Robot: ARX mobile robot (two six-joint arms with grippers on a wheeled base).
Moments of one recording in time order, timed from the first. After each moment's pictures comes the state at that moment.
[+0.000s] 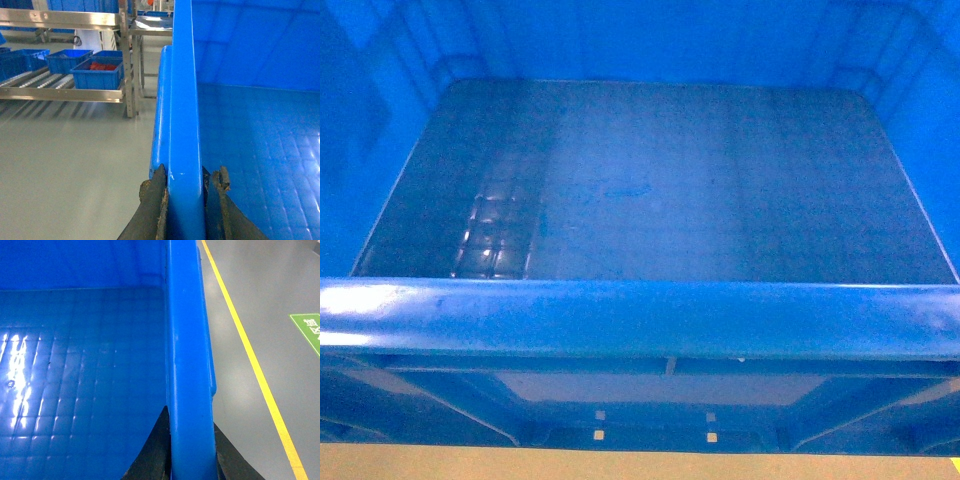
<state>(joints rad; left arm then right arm) -0.33 0.77 0.37 0.35 -0.30 -0.05 0.35 0.89 0.50 0.10 0.33 0.16</state>
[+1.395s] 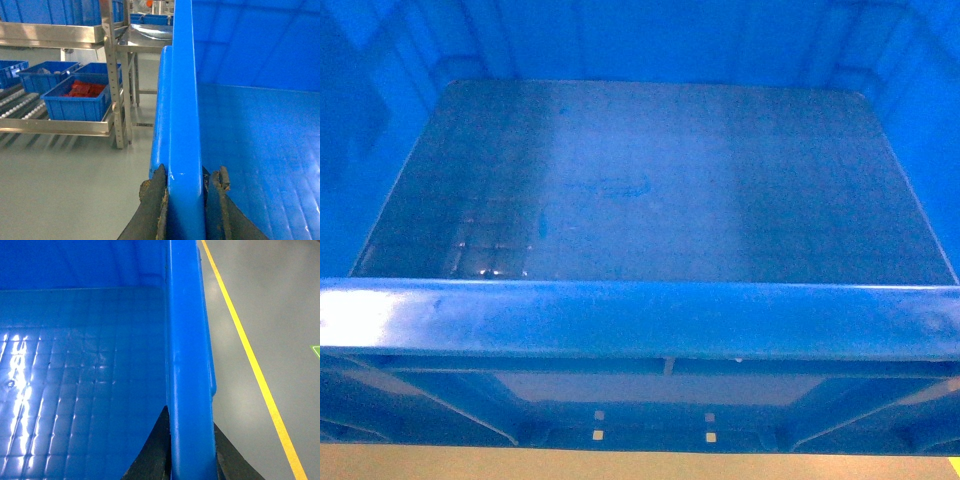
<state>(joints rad) -0.33 0.77 0.37 0.34 -0.30 -0.05 0.35 0.89 0.50 0.11 0.33 0.16</state>
